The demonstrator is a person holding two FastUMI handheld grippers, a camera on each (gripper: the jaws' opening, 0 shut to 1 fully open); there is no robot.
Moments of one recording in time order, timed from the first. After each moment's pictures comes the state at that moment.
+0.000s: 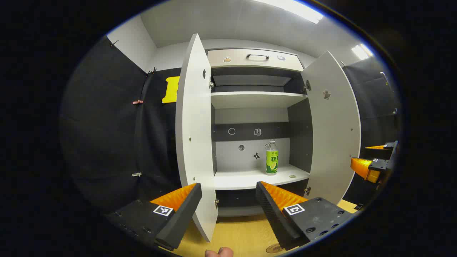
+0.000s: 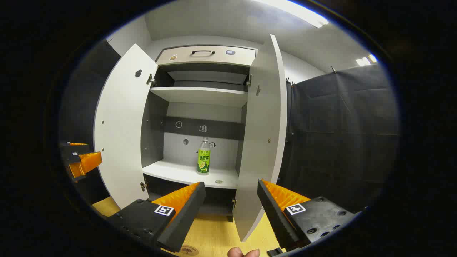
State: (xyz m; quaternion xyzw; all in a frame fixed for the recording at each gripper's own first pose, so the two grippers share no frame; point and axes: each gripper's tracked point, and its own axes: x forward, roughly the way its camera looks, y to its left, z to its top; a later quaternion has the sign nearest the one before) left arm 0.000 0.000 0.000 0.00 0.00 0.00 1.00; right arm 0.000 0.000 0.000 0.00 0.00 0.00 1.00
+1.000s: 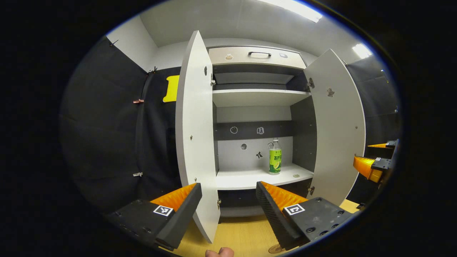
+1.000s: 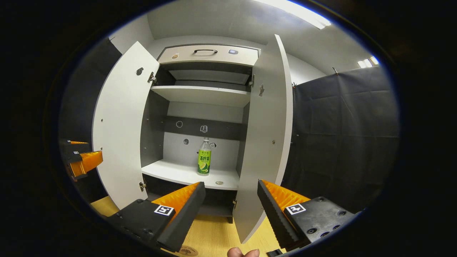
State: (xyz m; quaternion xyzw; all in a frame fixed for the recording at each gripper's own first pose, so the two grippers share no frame) left arm 0.011 0.002 -0.002 0.00 0.00 0.00 1.00; right arm 0.011 0.010 0.003 -0.01 -0.01 0.00 1.00
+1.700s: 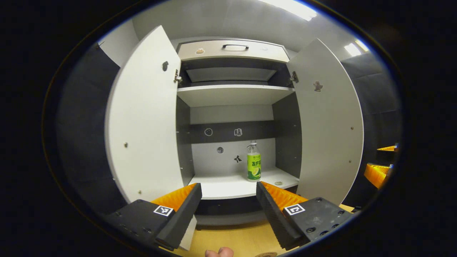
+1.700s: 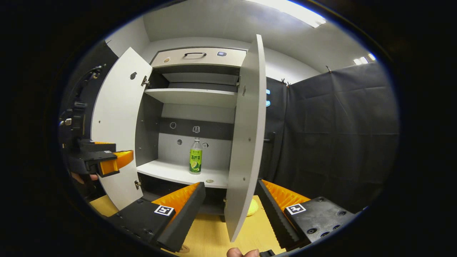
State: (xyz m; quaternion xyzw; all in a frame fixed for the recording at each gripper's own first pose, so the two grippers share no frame) left arm 0.097 -0.106 0.004 0.00 0.01 -0.07 1.00; right arm -0.004 -0.048 -0.003 0.00 -0.01 -0.01 1.00
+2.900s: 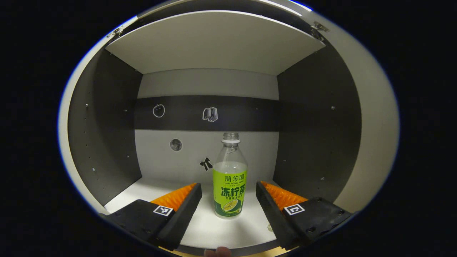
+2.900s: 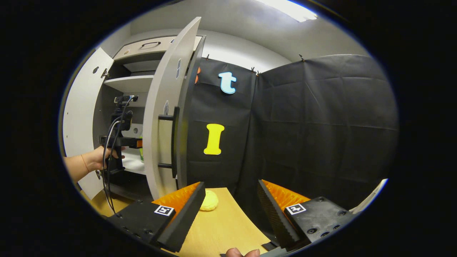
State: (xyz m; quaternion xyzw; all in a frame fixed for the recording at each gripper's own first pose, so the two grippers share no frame) left arm 0.392 -0.221 -0.034 -0.03 0.05 -0.07 1.00; right arm 0.028 -0.214 -0.047 -0.01 0.03 -0.12 0.99
